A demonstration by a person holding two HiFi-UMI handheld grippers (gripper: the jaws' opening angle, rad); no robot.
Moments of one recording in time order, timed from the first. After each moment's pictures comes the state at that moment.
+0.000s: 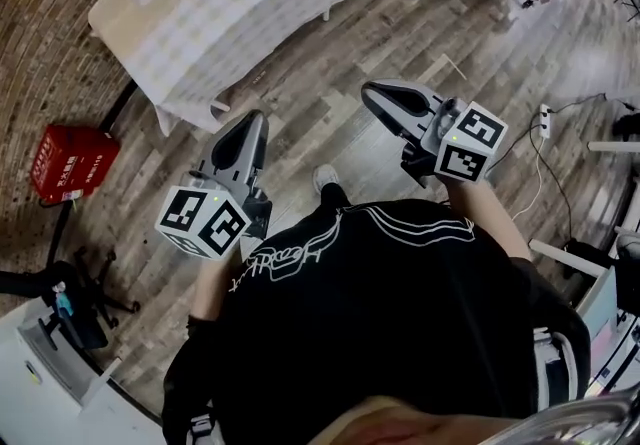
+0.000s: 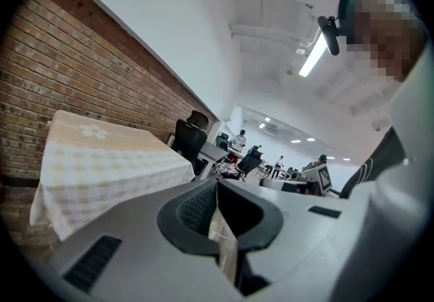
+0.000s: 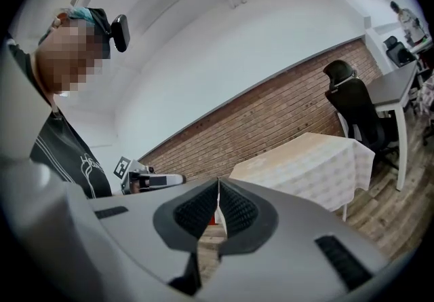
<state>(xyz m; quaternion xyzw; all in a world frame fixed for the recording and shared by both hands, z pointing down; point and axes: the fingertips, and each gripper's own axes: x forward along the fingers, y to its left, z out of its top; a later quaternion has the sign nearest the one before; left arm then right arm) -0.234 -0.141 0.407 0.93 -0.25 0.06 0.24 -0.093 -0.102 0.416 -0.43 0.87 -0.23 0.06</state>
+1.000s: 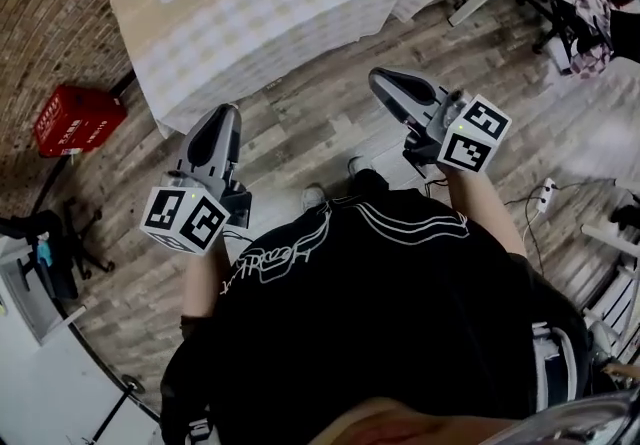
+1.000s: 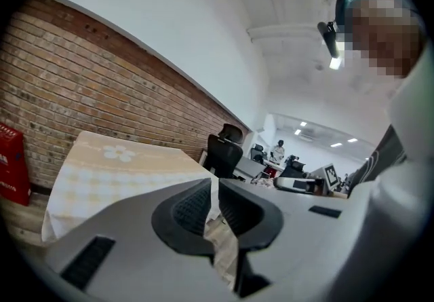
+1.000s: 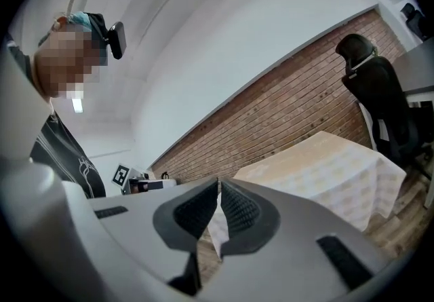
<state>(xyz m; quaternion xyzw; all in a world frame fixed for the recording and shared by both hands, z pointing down) -0.197 -0.288 0.406 0.88 -0.41 0.04 0.22 0.003 -0.282 0.420 -0.34 0.91 -0.24 0.06</state>
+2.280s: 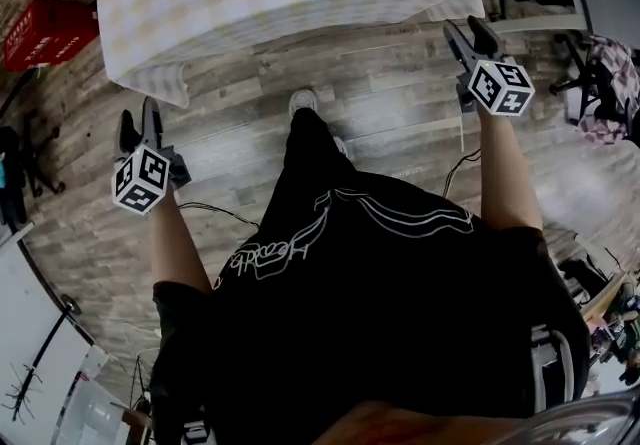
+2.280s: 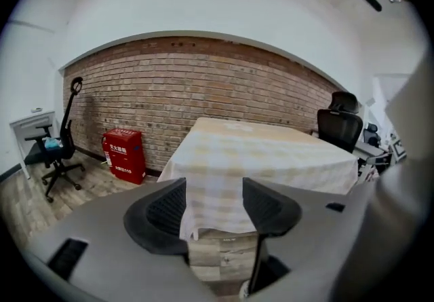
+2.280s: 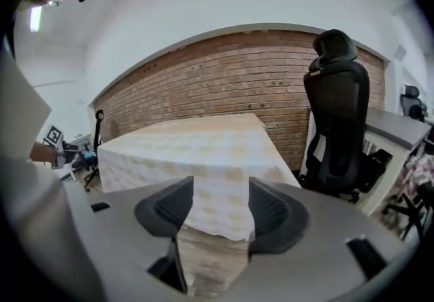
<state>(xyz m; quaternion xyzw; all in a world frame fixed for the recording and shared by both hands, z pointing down) -0.397 -0.338 0.624 0.61 -0.75 0.12 0.23 0.209 -0.507 0.651 -0.49 0.83 -0.19 -0.19</state>
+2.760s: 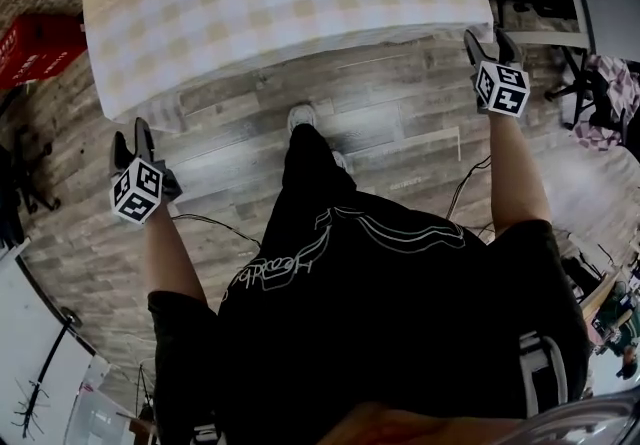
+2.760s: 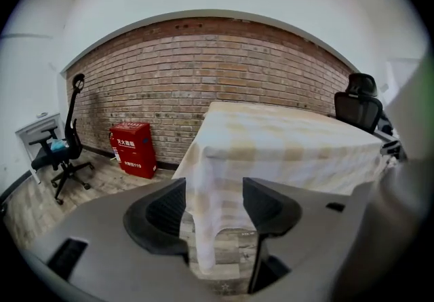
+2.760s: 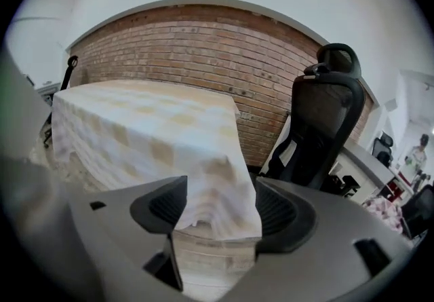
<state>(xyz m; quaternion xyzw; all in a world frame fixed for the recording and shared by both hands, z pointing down) -0.468 -0.379 0.692 0.57 -0.76 0.16 0.25 0.271 -0.584 0.711 -0.57 0.74 -0.11 -0.33</state>
